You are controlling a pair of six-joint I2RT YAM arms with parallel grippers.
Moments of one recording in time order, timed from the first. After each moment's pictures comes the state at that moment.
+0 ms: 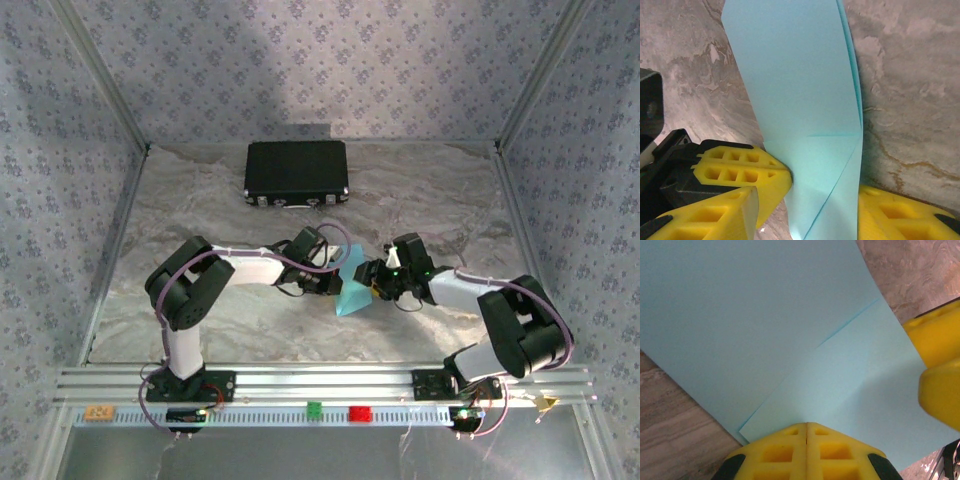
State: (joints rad) left arm -0.81 1.86 0.96 -0.08 0.48 -0.59; right arm 0.42 1.43 0.50 0.06 -0.54 0.90
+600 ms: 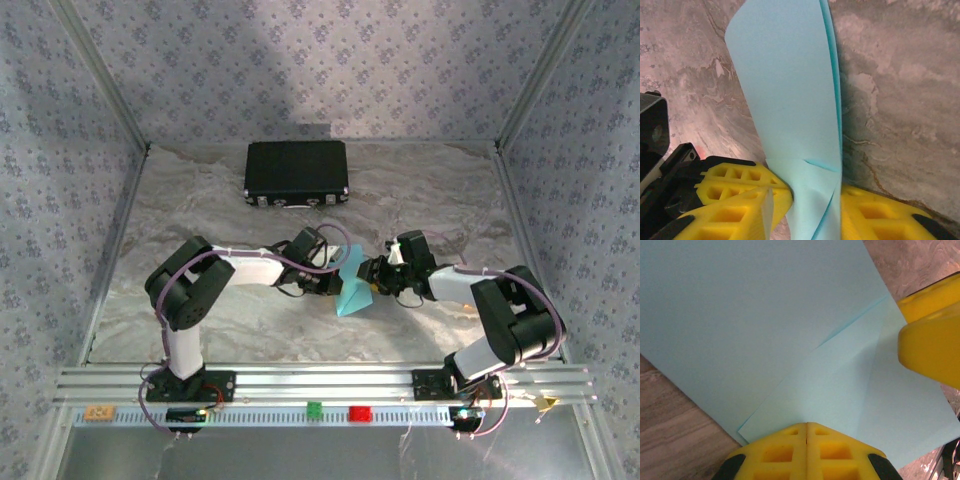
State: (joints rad) left arm -0.81 1.86 0.95 -0.06 0.49 -0.59; right arm 0.37 1.50 0.50 0.14 -0.59 0.89
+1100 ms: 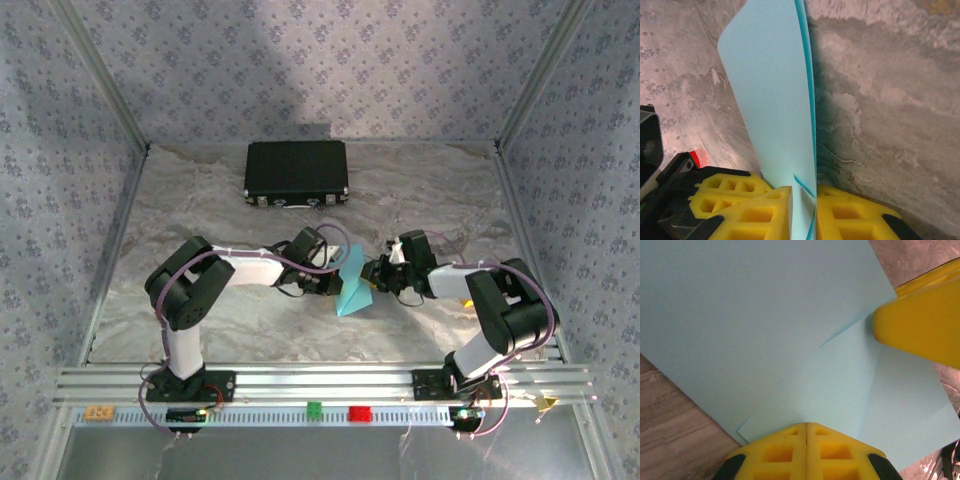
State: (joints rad) left arm -0.81 1.86 0.94 -0.05 0.49 -0.60; right arm 0.34 1.56 0.50 0.20 -0.63 0.89
